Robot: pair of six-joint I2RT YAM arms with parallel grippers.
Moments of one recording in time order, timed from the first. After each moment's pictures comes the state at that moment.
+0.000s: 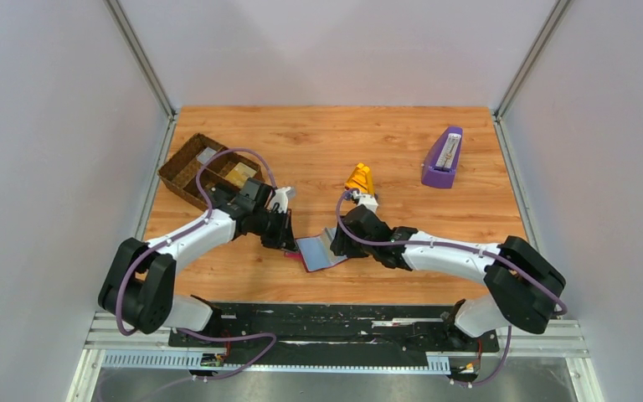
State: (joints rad) left arm -0.47 1.38 0.76 -0.43 0.54 -0.33; right arm 0.92 1.44 0.73 -0.09 0.14 0.83
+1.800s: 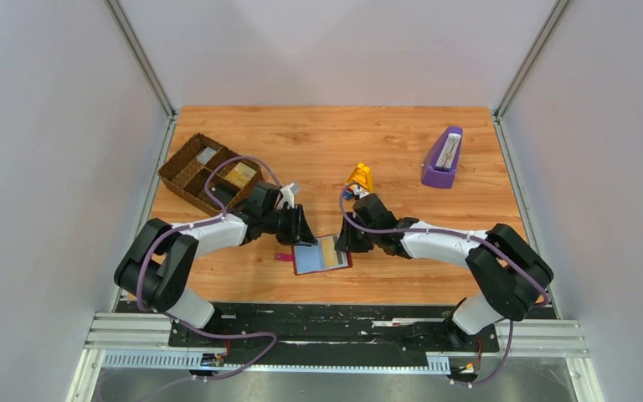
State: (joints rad) left arm -0.50 1.51 0.67 -0.01 0.58 -0.60; right arm 0.77 1.54 0.74 -0.04 -0.12 0.71
